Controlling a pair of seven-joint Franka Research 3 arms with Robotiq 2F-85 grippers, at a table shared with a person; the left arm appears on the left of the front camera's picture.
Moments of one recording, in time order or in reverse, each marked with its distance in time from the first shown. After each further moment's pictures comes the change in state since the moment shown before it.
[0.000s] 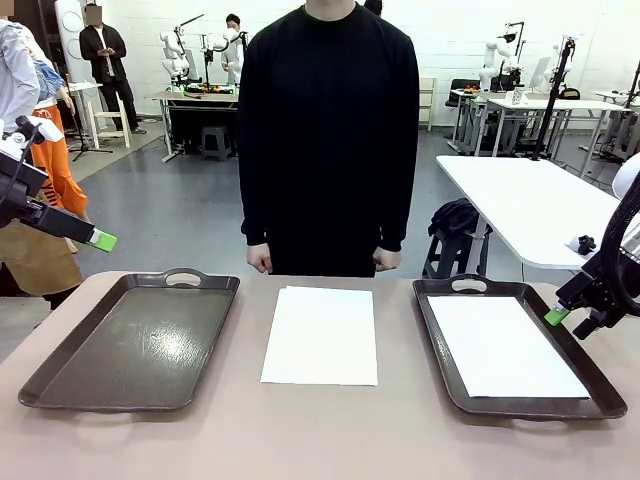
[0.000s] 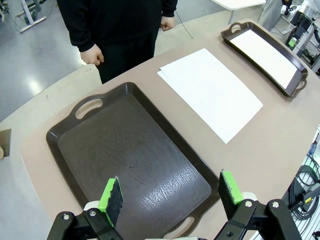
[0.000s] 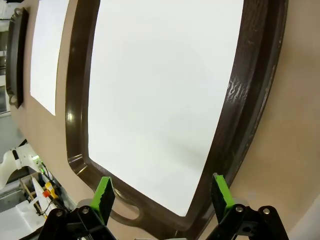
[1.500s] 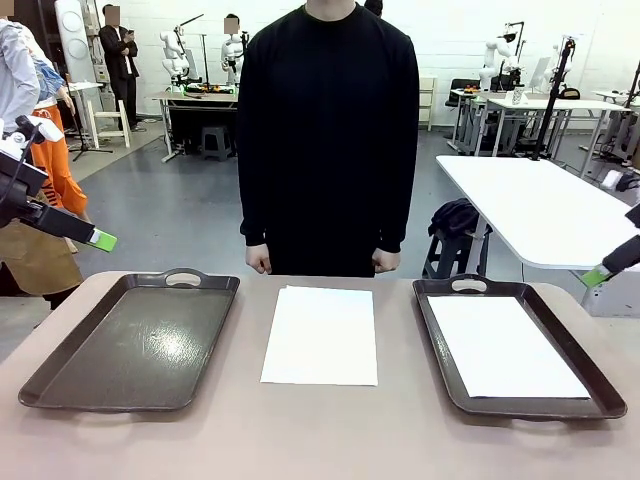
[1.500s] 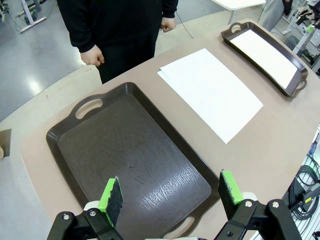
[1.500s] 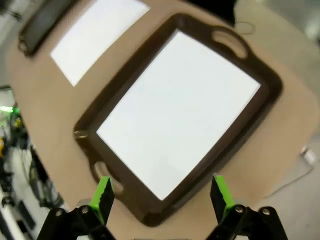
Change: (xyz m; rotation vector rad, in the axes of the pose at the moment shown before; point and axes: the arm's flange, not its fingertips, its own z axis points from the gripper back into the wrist) left arm 0.000 0.000 0.000 0.000 0.000 0.000; right arm -0.050 0.075 0.108 -0.134 -0.218 0.578
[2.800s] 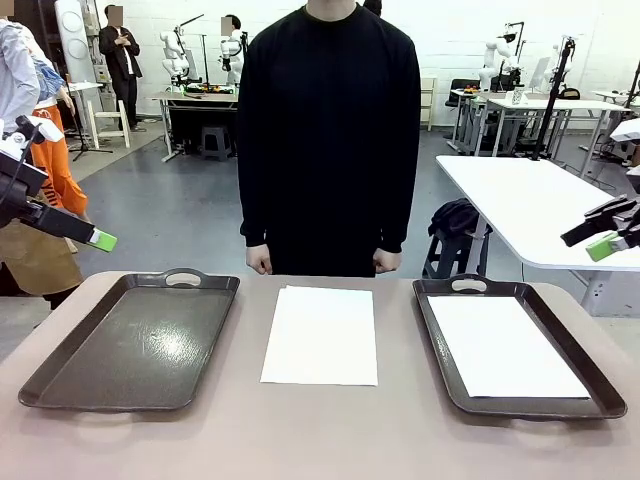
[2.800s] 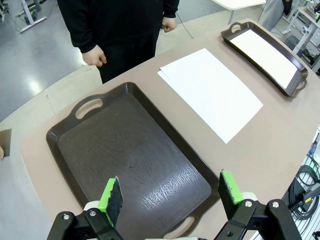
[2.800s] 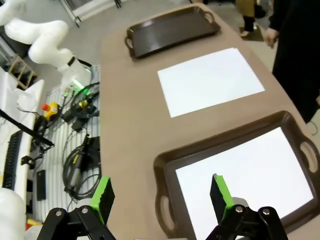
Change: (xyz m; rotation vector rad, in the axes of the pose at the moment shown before) left arm 0.000 0.000 0.000 0.000 0.000 0.000; right arm 0.028 0.077 0.021 0.339 -0.188 0.392
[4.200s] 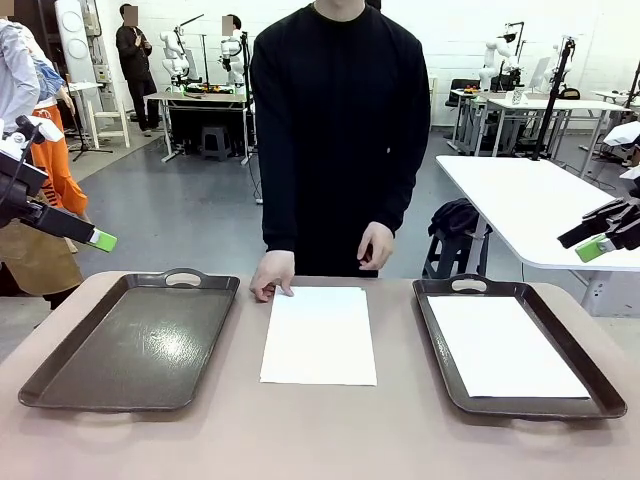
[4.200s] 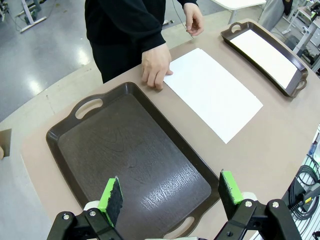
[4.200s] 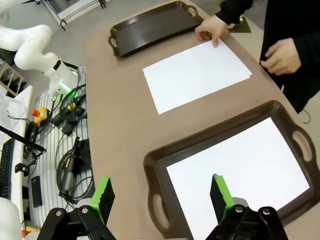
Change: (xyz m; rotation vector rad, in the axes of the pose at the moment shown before) left arm 0.000 0.000 0.000 0.000 0.000 0.000; right arm -0.002 -0.007 -0.003 -0.051 0.011 -0.049
